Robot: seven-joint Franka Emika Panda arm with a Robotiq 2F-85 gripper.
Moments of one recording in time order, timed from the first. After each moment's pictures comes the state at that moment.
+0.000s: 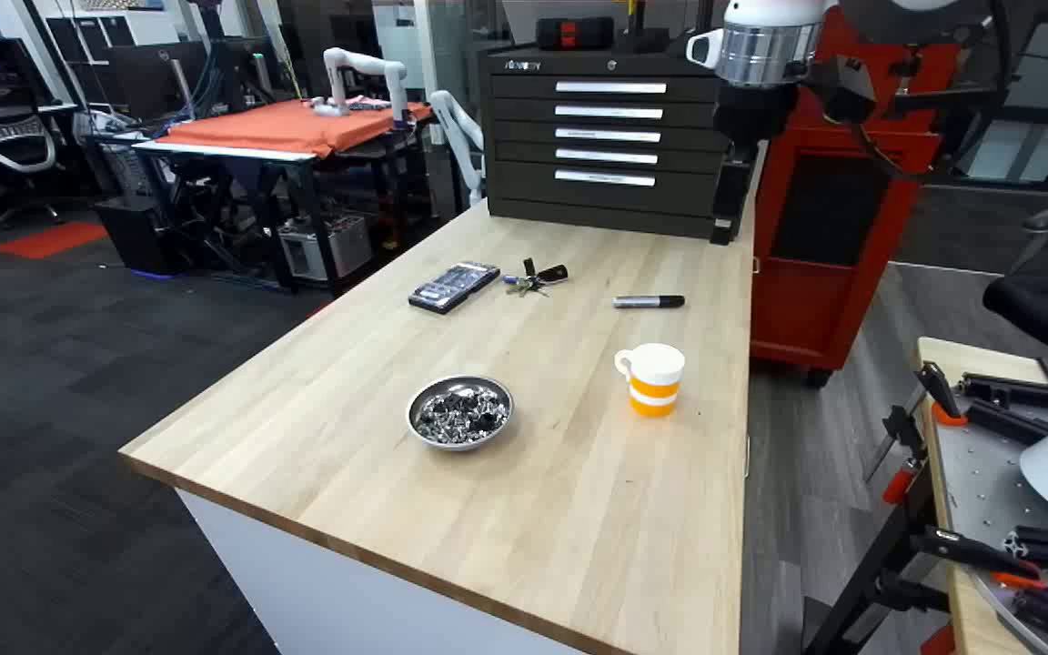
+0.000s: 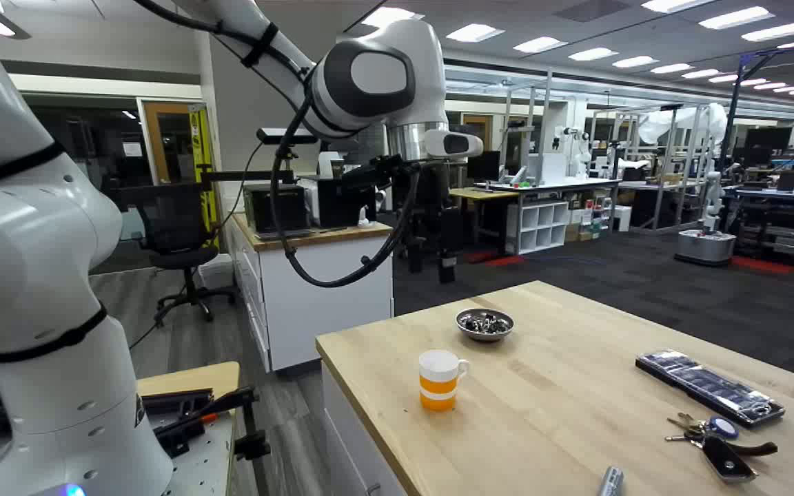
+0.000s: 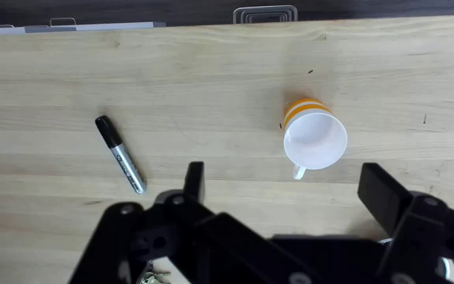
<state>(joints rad) -0.03 -0.27 0.05 -2.49 -0.16 2.26 0.03</state>
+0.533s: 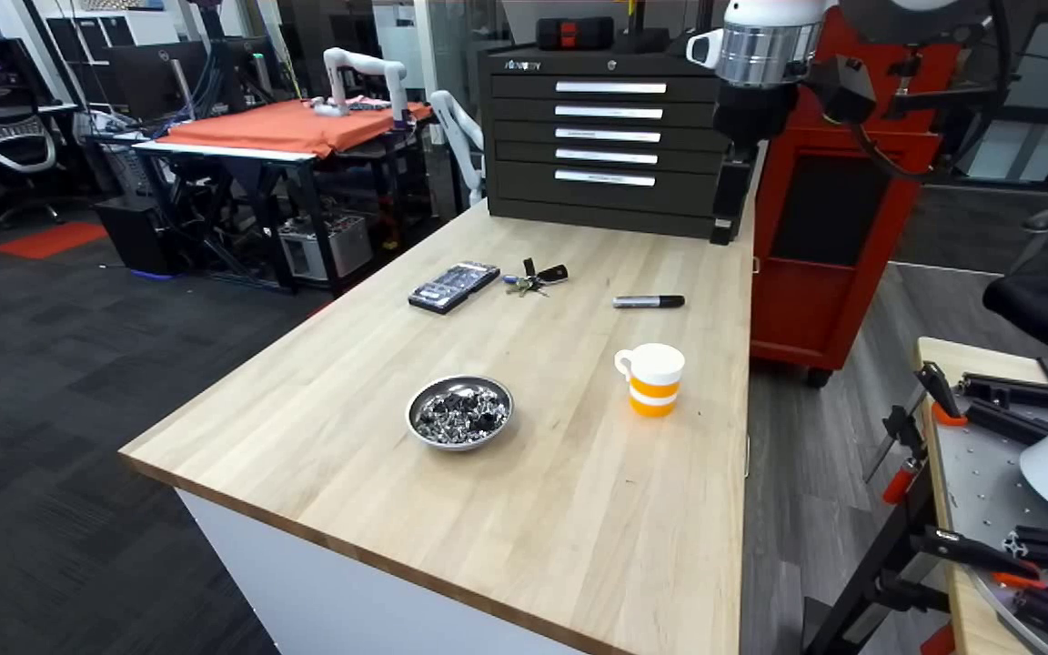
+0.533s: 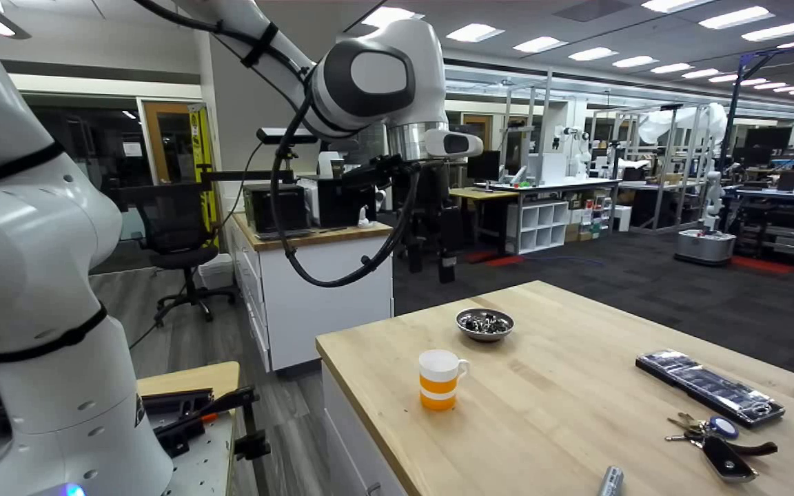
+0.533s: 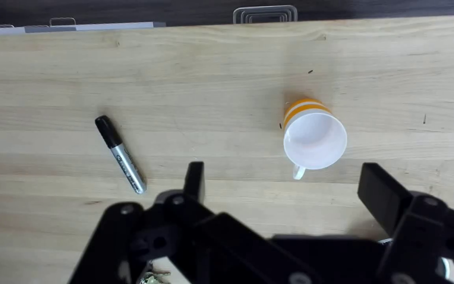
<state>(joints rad) -0.03 -0.27 0.05 -2.49 -0.16 2.26 0.03</state>
